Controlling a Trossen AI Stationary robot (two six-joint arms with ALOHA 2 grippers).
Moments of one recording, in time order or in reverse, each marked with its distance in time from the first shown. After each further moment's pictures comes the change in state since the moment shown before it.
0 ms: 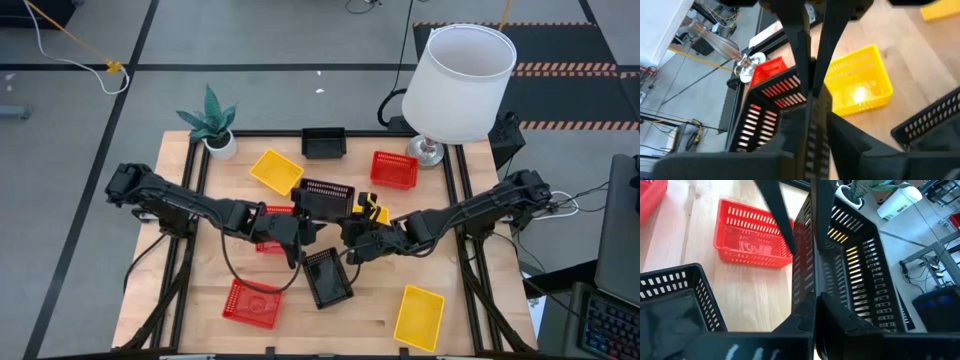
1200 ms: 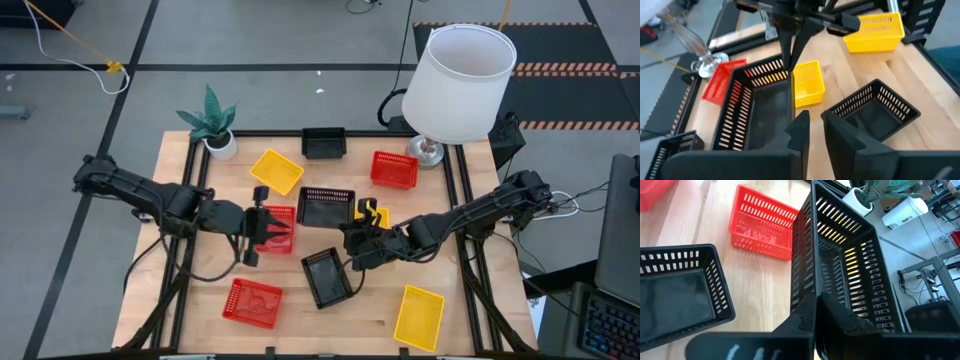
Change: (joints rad) left arm -0.075 -0.392 -0.108 -0.246 0.206 -0.240; right arm 0.040 0.000 0.000 -0.041 -0.001 -0.070
